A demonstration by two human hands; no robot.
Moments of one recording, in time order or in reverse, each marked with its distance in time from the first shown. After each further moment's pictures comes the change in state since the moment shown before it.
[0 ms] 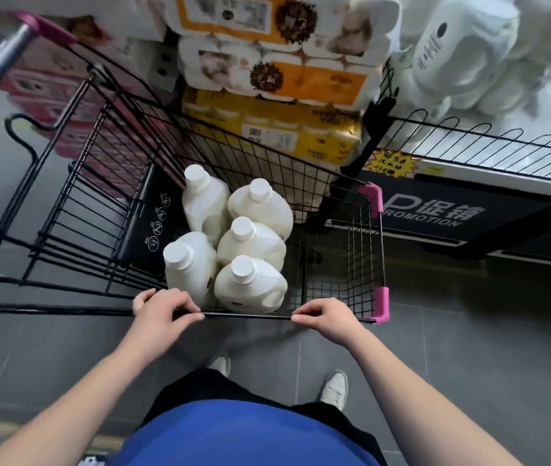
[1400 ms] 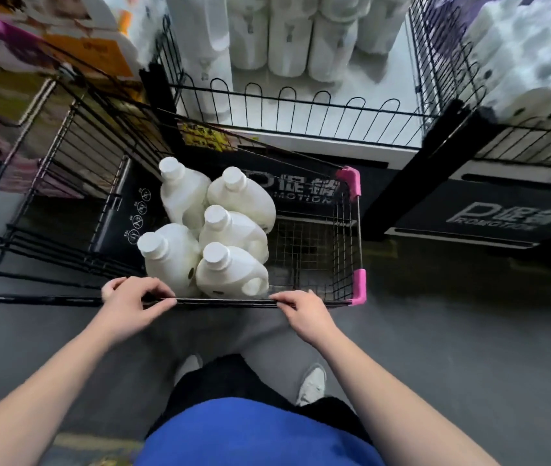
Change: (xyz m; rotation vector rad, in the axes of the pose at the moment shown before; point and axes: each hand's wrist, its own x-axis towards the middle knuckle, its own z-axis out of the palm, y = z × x) left_hand -0.006 0.415 0.292 0.129 0.008 -0.010; right_hand -0.102 0.387 -0.314 -0.091 0.096 -0.161
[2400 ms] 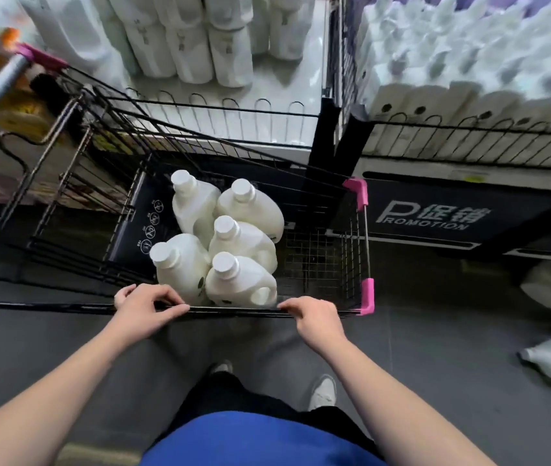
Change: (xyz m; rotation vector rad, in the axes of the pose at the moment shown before) left_hand -0.020 0.295 0.149 -0.028 -0.020 -0.094; right_hand -0.088 0.247 -0.191 -0.245 0.074 -0.050
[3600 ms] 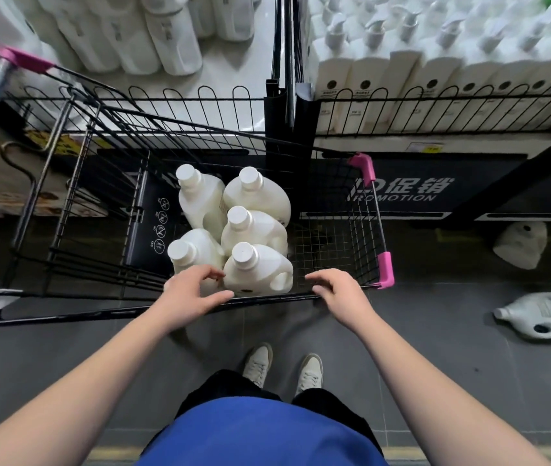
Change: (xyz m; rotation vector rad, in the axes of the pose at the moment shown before) left_hand 0.005 0.150 0.045 -0.120 -0.235 0.118; right_hand -0.034 0.112 -0.064 0.300 0.159 0.054
